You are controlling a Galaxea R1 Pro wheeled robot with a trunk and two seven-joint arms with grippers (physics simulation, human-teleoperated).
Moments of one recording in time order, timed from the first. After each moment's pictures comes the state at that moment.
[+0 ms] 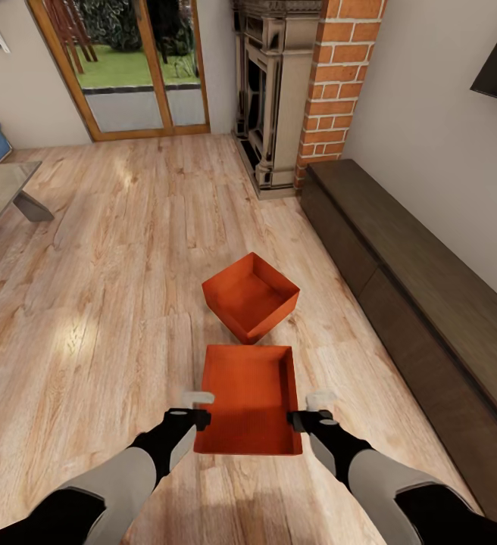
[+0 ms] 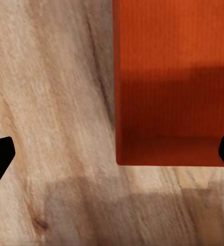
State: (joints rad) left arm -0.81 -0.14 -0.18 -0.21 0.12 0.20 0.25; right arm -0.82 0.11 0.16 -0.10 -0.12 0.01 -0.11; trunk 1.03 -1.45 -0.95
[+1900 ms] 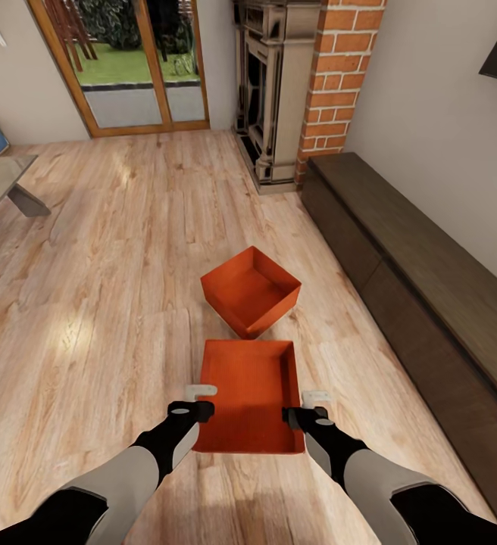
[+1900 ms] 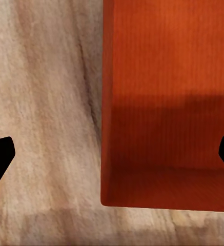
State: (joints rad) left arm -0.81 -0.15 -0.18 -0.23 0.13 0.11 0.26; right arm -0.82 0.13 0.15 -0.11 -0.12 -0.04 -0.11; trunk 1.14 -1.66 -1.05
